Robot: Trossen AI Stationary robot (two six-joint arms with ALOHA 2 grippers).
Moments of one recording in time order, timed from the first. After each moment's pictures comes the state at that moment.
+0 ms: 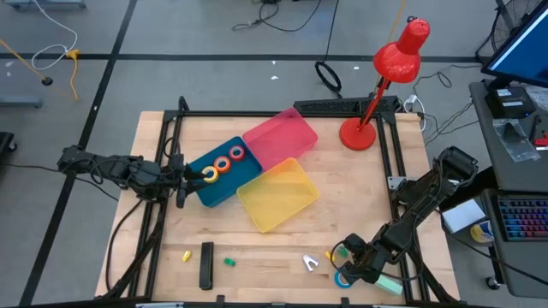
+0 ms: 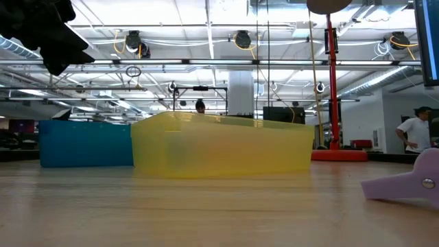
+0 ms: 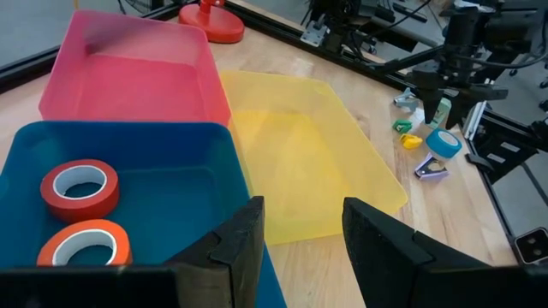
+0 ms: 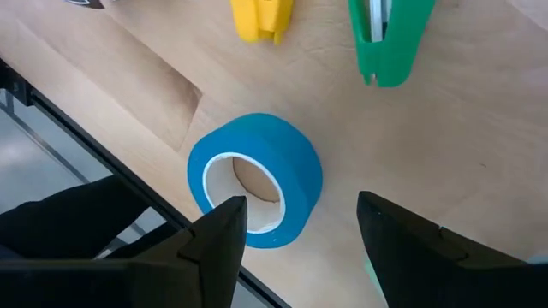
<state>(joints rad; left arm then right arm) -0.27 0.32 0.41 -0.50 -0.34 -0.48 0.88 1.53 0.79 -0.34 -0.03 1.88</state>
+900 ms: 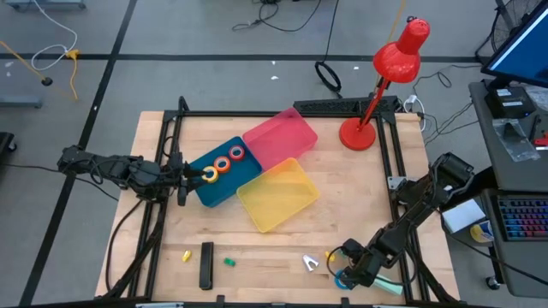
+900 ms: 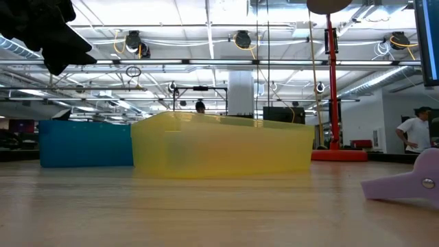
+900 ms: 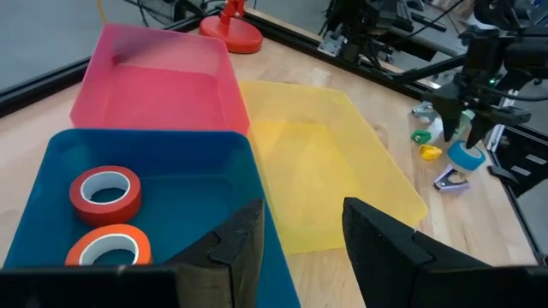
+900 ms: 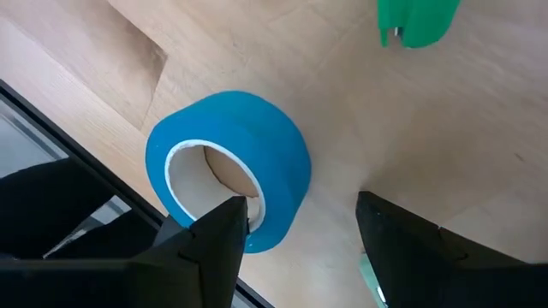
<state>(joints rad) -0.27 0.32 0.41 -0.50 -0.40 -0.48 0.88 1.64 0.79 -0.32 -0.08 1.82</state>
